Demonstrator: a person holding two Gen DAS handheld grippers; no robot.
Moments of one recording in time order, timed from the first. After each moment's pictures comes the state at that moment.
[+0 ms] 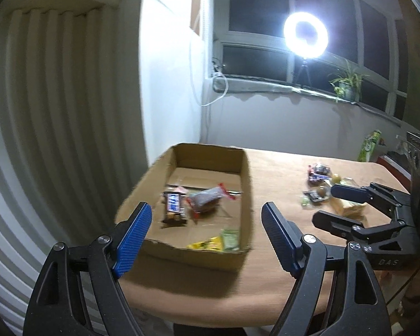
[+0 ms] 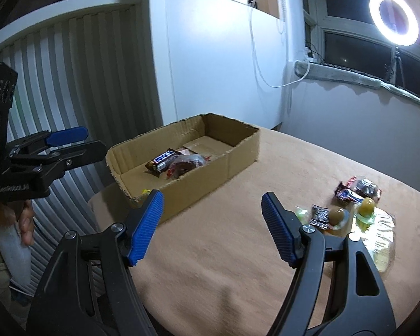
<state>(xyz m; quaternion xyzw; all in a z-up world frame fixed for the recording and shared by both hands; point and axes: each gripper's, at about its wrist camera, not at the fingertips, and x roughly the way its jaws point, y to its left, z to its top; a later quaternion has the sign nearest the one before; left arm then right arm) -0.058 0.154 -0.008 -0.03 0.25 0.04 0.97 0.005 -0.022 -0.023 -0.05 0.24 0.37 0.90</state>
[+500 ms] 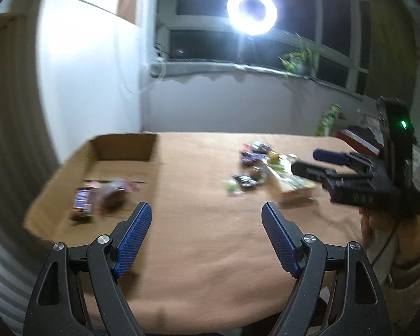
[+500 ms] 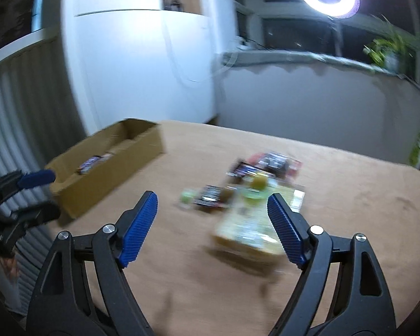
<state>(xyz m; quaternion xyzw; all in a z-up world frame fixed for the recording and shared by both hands) -0.026 0.055 -0.025 -0.01 0.29 -0.08 0.95 0.063 -0.154 -0.038 0.01 0.28 0.25 0.93</state>
